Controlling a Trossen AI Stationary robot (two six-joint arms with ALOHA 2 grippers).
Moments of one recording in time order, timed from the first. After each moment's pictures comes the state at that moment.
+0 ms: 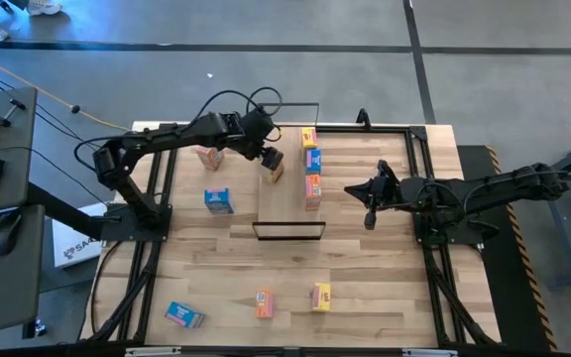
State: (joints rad) left arm 0.42 1.66 1.41 -0.80 -0.05 -0.51; right arm 0.13 0.79 0.52 -0.02 0.41 0.02
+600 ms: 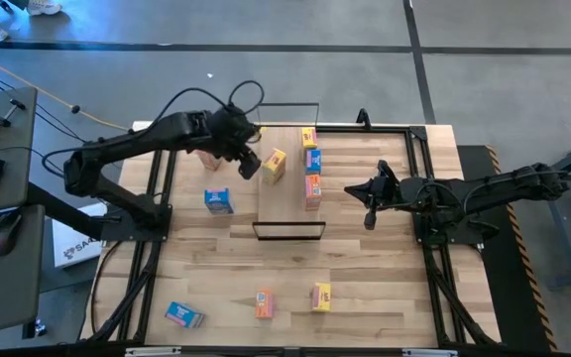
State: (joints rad) left arm 0.34 1.41 1.42 -0.94 -0.04 -0.30; right arm 0.13 0.79 0.52 -0.03 0.41 0.02
